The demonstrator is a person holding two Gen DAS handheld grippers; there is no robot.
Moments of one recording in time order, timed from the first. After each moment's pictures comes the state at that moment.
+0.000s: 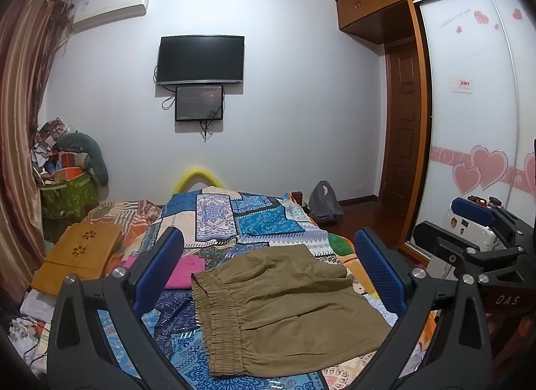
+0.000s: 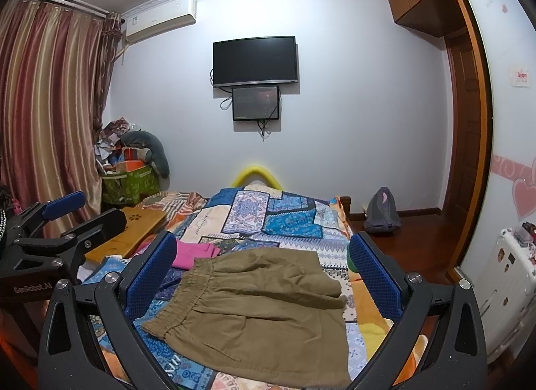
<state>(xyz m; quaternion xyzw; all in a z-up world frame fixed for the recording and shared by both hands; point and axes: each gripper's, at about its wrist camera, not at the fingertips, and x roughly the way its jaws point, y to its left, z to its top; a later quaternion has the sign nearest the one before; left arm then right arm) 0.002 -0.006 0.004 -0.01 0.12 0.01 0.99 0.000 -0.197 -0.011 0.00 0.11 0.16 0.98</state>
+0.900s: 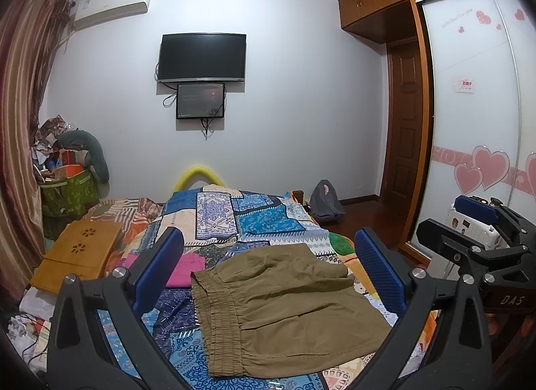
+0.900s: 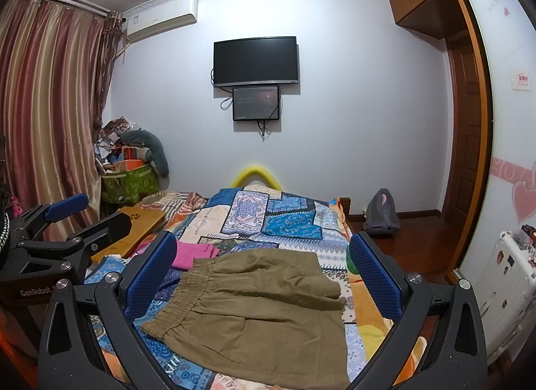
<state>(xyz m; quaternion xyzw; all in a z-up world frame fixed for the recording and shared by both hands) 0.008 -0.006 -0.006 -0.01 0.12 0.01 0.99 0.002 -0.192 -0.012 -0.01 0.11 0.16 0.98</state>
